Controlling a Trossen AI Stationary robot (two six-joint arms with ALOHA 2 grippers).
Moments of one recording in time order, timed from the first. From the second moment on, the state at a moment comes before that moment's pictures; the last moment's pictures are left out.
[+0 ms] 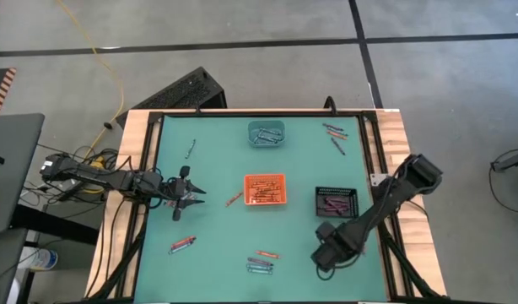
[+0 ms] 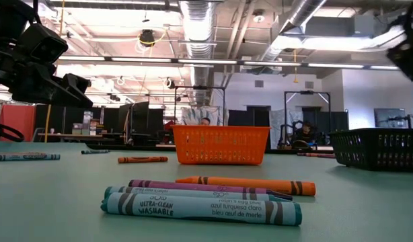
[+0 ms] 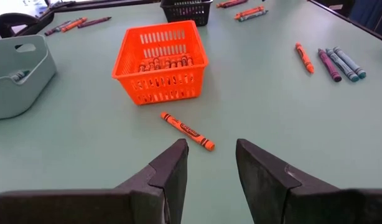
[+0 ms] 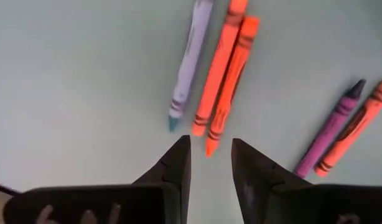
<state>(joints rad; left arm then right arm) -0.17 0.33 0.01 0.03 -0.12 0.03 0.71 1.74 1.12 -0.96 -0.17 1.57</state>
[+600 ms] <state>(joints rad) -0.17 0.33 0.01 0.03 -0.12 0.03 0.76 1.74 1.04 -0.85 -0.23 1.57</state>
